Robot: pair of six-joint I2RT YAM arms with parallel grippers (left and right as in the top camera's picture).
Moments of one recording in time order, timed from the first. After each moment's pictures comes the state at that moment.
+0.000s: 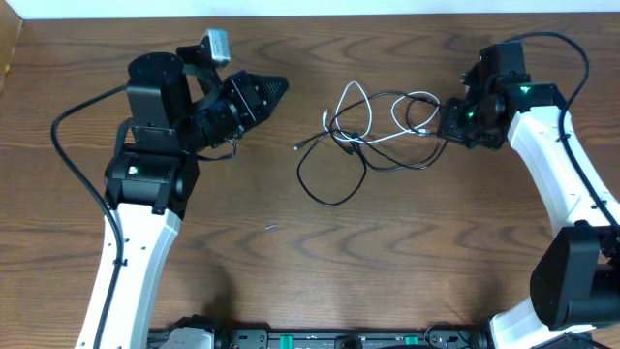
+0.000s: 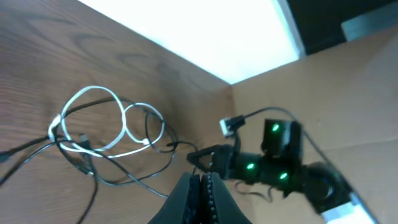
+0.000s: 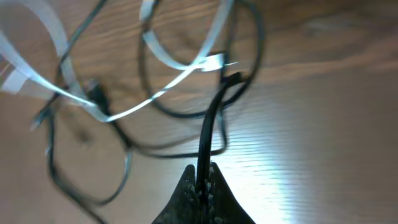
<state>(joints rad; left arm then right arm) -0.13 1.26 1.25 -0.43 0.68 -0.78 0.07 1.74 1.40 -0.88 -0.25 0.31</state>
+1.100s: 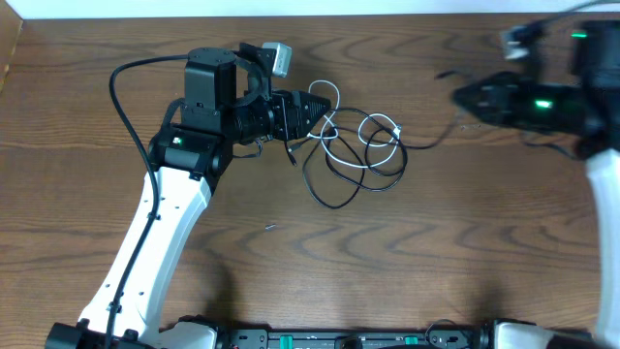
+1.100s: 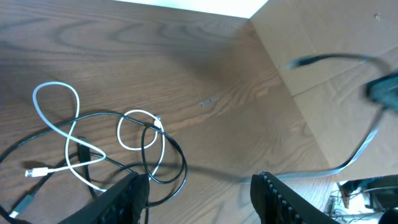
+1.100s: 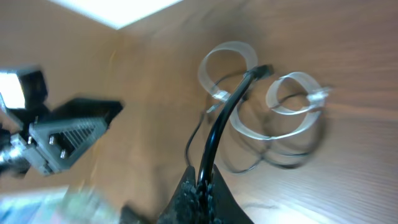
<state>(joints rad) -0.23 1.42 1.25 -0.45 0.70 -0.31 -0.12 1.42 1.64 -1.10 -0.74 0.25</state>
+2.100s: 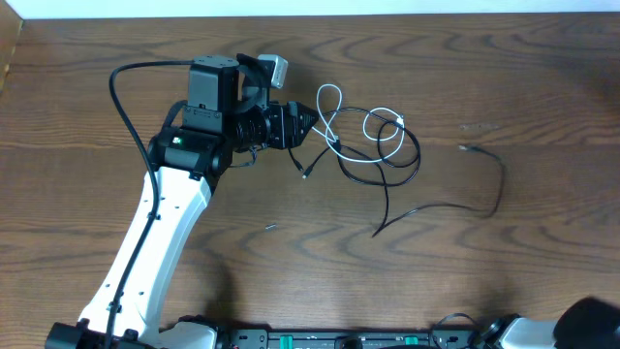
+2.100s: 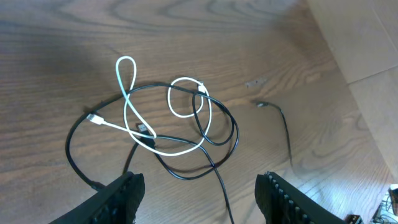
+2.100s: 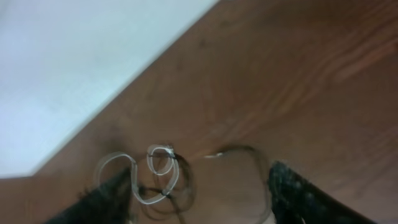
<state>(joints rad) -0.23 1.42 1.26 -0.59 0.54 -0.22 -0.73 1.55 1.87 -1.27 -0.62 0.14</state>
